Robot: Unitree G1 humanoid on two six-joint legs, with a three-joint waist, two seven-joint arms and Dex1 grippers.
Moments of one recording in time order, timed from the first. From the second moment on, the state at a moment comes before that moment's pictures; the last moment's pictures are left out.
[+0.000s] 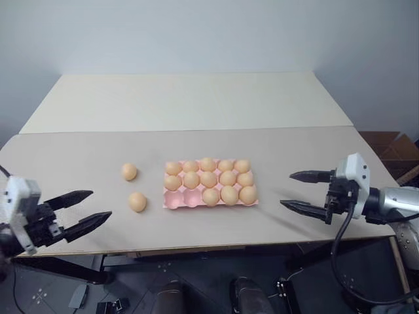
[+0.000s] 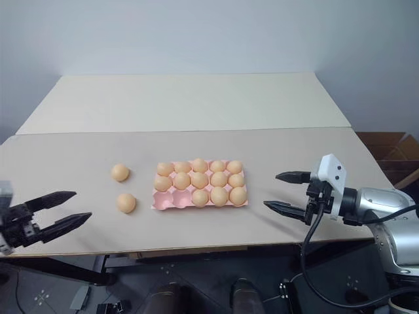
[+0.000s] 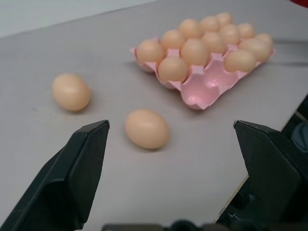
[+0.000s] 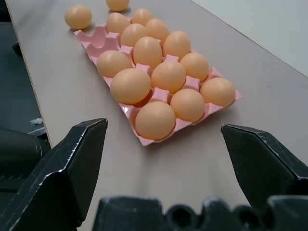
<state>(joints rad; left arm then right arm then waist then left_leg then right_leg) 0.29 0.87 0.67 -0.39 -0.74 0.66 -0.98 -0.15 -0.84 -0.26 -0.30 0.52 0.47 1.15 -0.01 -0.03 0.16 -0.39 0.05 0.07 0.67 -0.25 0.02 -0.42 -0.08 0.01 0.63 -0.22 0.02</state>
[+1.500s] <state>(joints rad) -0.32 0.65 -0.01 -0.40 -0.62 0.80 -0.76 -0.20 -0.79 -0.20 -0.36 0.55 0.48 0.96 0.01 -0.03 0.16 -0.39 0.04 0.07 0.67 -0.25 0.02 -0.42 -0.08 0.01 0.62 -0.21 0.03</state>
